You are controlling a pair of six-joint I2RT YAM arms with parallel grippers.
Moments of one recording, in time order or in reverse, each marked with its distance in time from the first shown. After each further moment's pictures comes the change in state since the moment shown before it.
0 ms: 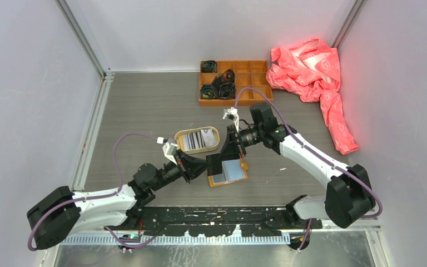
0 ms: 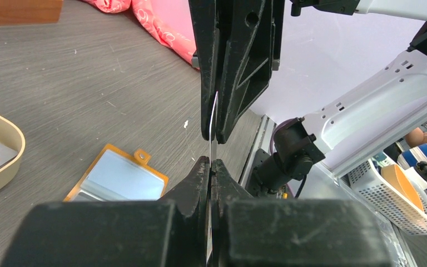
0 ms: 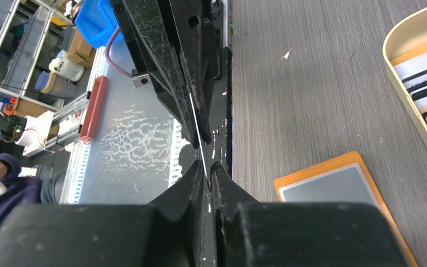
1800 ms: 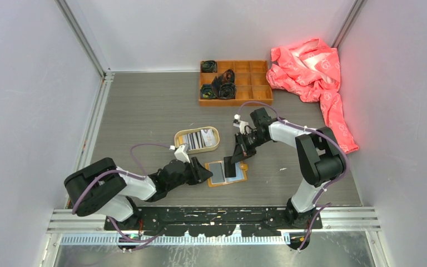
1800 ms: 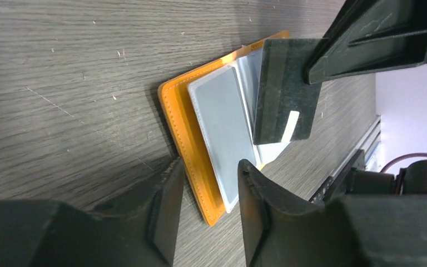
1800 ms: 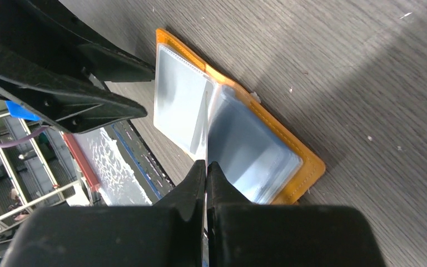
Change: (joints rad) left arm -0.001 0.448 0.064 -0.261 -0.215 -0.387; right arm -0.169 0.401 0.038 -0.252 0.377 0.080
